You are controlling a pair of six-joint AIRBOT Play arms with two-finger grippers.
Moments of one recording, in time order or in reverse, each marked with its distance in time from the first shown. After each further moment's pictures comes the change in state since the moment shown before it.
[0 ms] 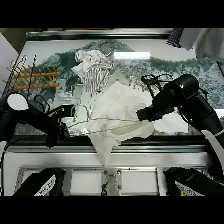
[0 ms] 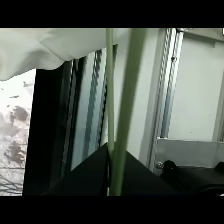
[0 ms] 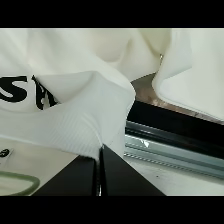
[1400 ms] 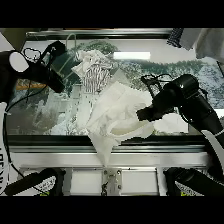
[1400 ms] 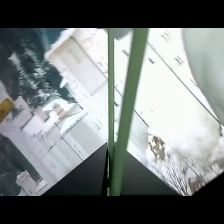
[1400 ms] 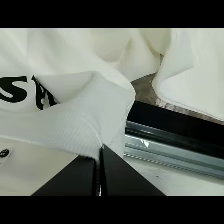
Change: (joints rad) left arm -0.040 -0.305 0.578 0.303 0.369 -0.528; right arm 0.000 0.000 0.000 0.000 0.000 0.000
